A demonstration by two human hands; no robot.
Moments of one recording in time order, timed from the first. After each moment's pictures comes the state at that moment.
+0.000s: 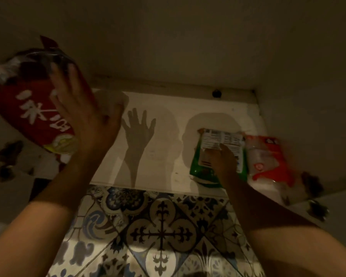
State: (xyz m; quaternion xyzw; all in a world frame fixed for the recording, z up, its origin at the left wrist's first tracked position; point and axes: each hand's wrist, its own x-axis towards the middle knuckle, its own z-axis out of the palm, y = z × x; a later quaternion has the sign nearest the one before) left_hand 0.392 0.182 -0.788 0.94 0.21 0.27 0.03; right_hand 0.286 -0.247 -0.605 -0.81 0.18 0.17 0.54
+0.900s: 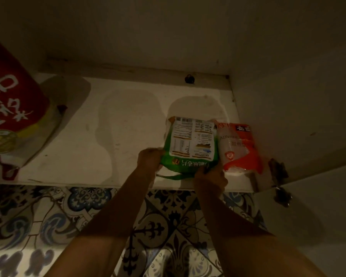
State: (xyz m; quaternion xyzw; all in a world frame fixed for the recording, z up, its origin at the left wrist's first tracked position) left_hand 0.276 -0.126 -0.674 0.60 0.39 -0.12 0.69; right_hand 0.247 -0.298 -0.679 -0.89 0.28 0.03 0.35
